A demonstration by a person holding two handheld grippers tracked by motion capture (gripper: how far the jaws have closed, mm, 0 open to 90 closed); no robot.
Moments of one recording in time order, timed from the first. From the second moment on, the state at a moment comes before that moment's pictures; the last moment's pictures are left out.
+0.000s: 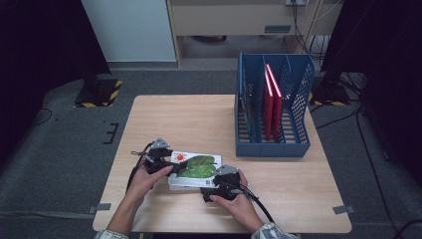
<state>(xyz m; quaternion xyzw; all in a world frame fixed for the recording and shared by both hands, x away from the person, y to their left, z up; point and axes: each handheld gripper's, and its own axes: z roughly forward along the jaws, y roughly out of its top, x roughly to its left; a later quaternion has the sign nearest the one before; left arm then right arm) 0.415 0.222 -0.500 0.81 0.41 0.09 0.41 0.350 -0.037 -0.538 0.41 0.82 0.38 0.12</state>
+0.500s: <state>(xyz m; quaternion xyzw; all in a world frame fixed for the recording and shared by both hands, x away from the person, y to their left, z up) 0.394 0.220 -0.510 0.83 0.39 0.04 0.41 0.350 -0.037 -0.538 0.41 0.82 0.38 0.12</state>
